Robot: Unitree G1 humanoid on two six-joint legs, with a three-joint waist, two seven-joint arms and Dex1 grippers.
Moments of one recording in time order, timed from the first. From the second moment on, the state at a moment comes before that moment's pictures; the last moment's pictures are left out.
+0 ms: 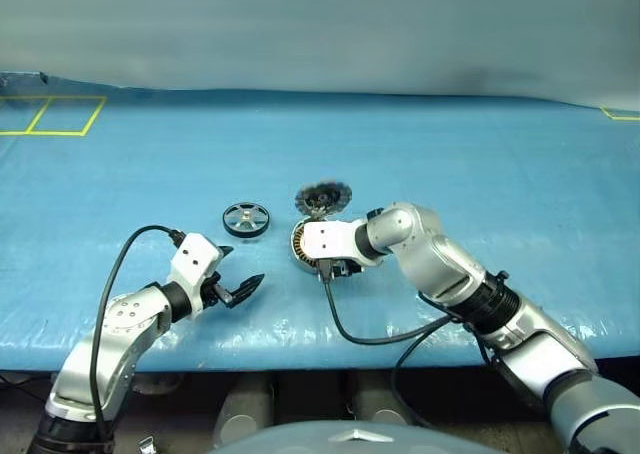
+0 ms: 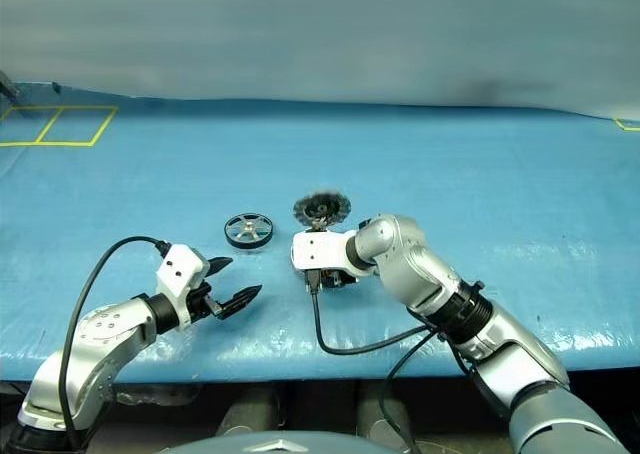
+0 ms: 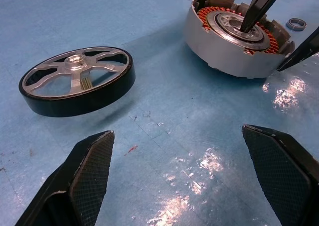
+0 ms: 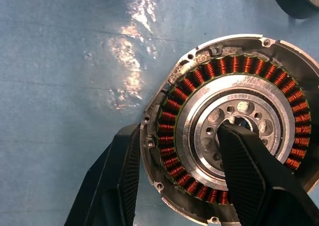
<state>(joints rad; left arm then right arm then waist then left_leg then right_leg) 0.13 0.58 0.00 -0.46 -0.33 0.58 -0.59 -0.62 -0.49 0.66 -0.23 -0.29 0.71 1.15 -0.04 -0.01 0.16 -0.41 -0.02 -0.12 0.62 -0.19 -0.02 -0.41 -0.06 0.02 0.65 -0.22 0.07</state>
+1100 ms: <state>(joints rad) 0.09 0.57 -0.03 -0.43 -0.32 0.58 -0.61 -0.64 -0.55 0.62 -0.46 -0.21 0.85 1.10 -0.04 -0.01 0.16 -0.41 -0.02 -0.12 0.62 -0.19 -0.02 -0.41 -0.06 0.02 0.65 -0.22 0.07</state>
